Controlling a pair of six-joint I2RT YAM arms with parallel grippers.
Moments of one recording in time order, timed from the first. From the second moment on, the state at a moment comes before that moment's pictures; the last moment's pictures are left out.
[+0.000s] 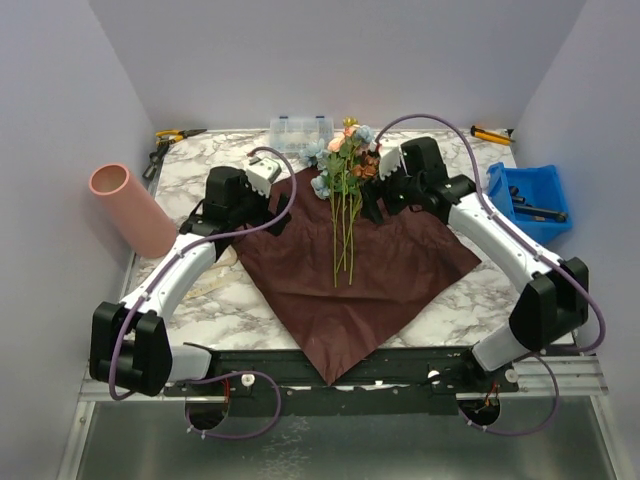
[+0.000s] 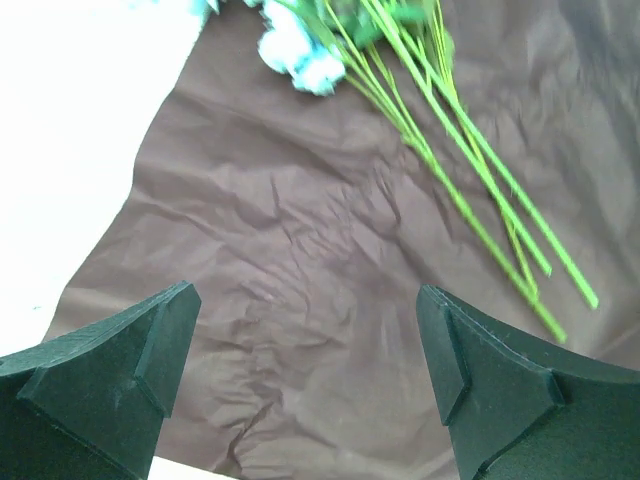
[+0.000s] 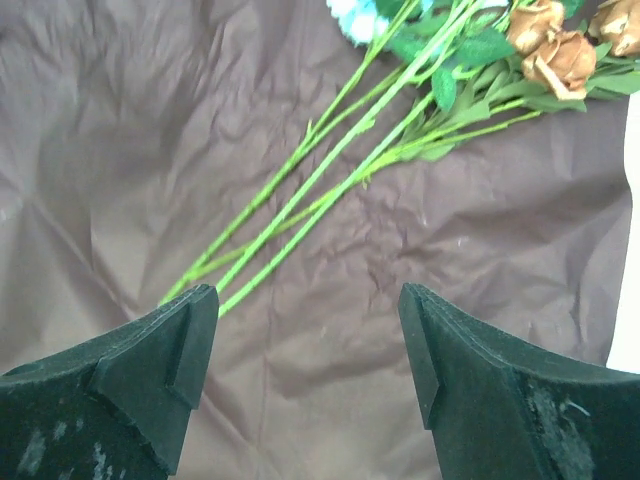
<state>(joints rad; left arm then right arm) -0.27 1.31 0.93 -0.18 0.34 0.19 0.47 1.51 1.32 -0.54 -0.27 -0.19</state>
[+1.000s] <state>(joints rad) -0.24 1.29 0.94 -0.06 0.16 -0.10 0.42 2.15 1.63 -0.33 -0.36 0.28</state>
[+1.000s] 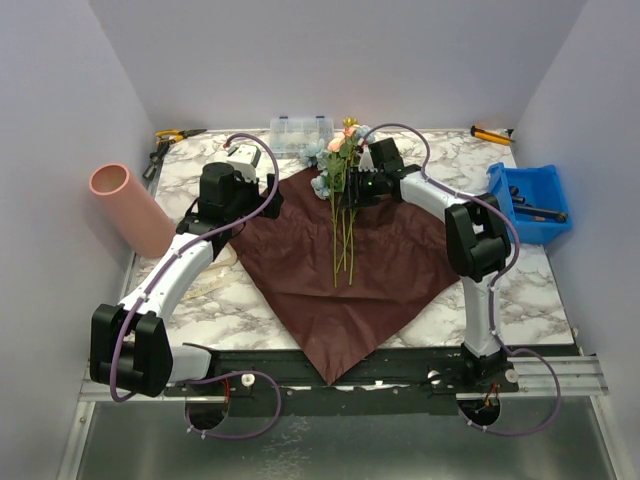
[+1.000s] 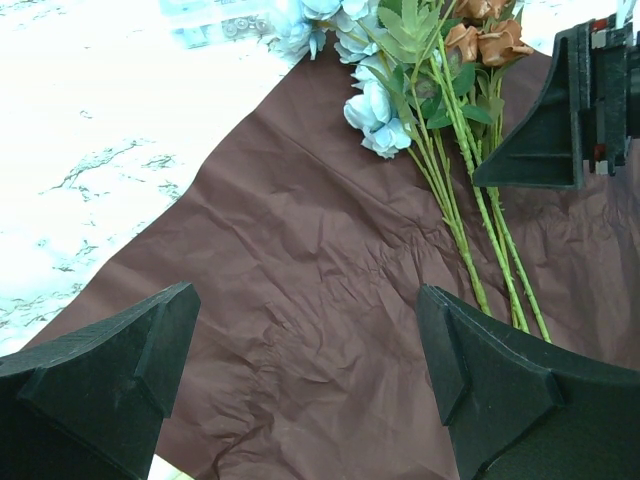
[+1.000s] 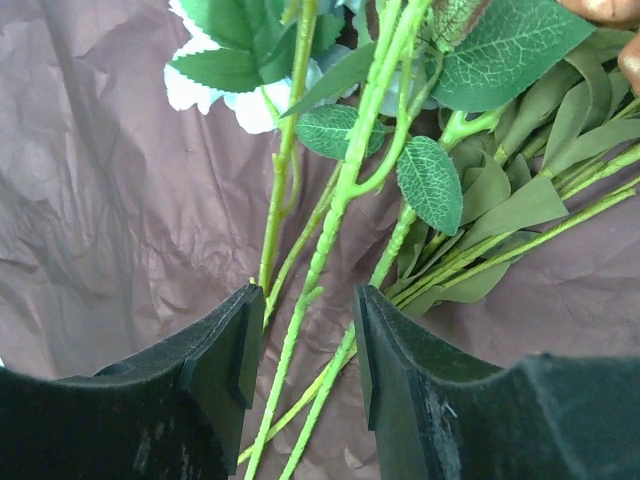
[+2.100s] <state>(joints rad) -0.24 1.29 0.93 -0.04 0.16 -0.11 0.34 2.13 1.58 -0.27 -0.54 0.45</state>
